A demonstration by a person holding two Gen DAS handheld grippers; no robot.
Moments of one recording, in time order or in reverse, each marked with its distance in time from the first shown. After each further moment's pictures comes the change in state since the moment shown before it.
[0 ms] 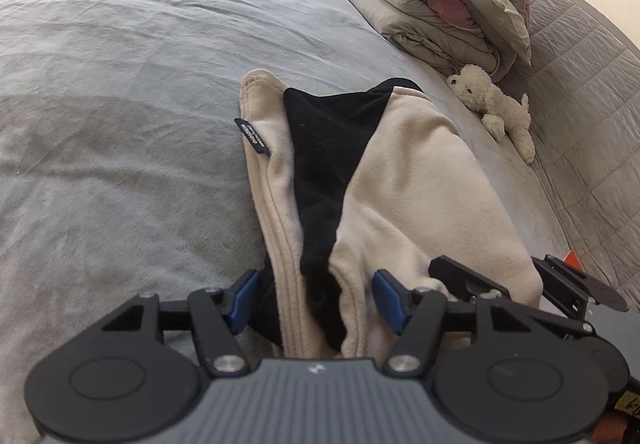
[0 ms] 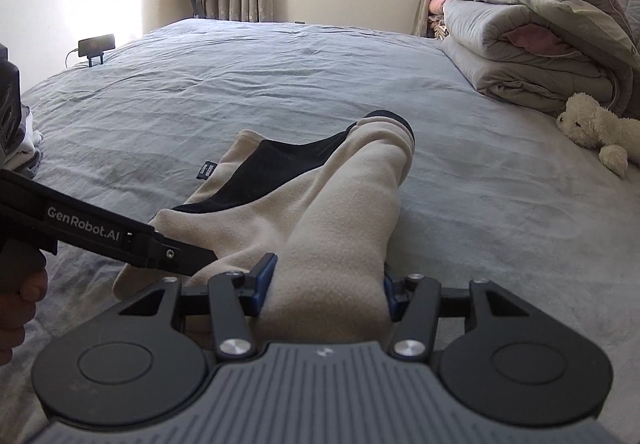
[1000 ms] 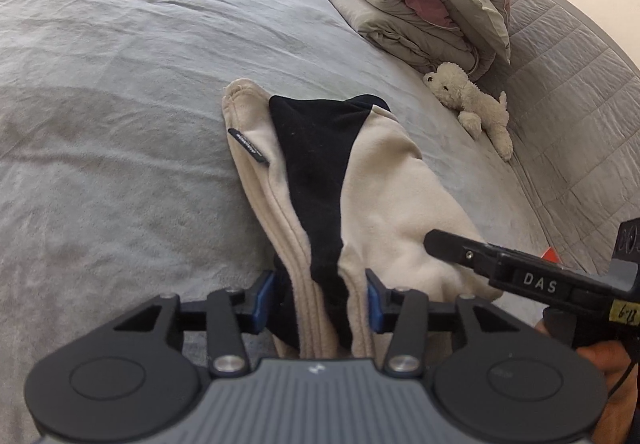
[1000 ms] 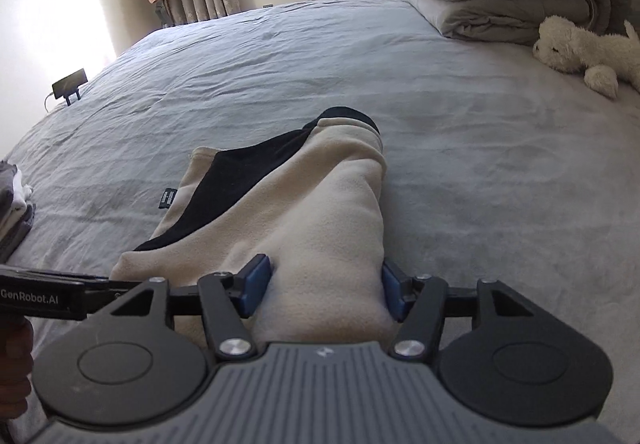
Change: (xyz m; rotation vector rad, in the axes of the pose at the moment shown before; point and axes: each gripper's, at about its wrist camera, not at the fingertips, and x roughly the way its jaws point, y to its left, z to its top) left arm 0.004 -0.012 -0.001 -0.010 0.012 -0.065; right arm 0.010 -0.073 0.004 0.319 0.111 0.069
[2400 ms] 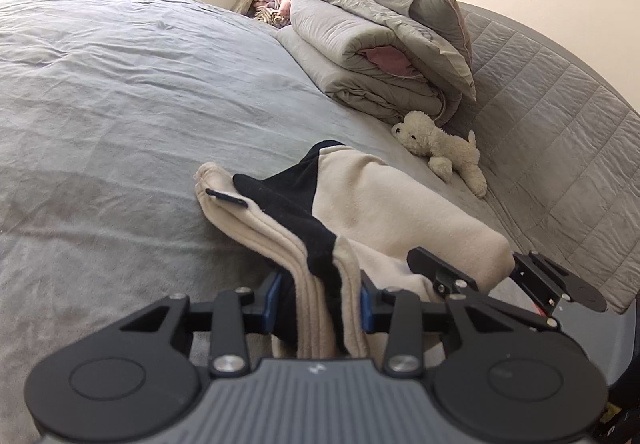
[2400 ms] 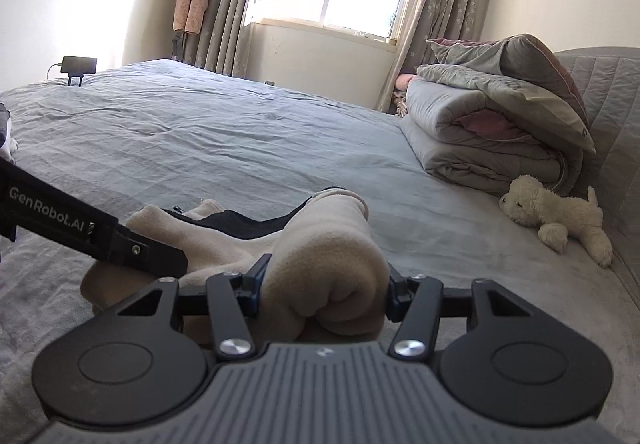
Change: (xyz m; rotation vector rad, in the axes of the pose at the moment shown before) left arm -0.031 -0.026 0.002 0.104 -0.210 -0.025; right arm -0.041 0.063 -0.033 -0.430 -0.358 -0.211
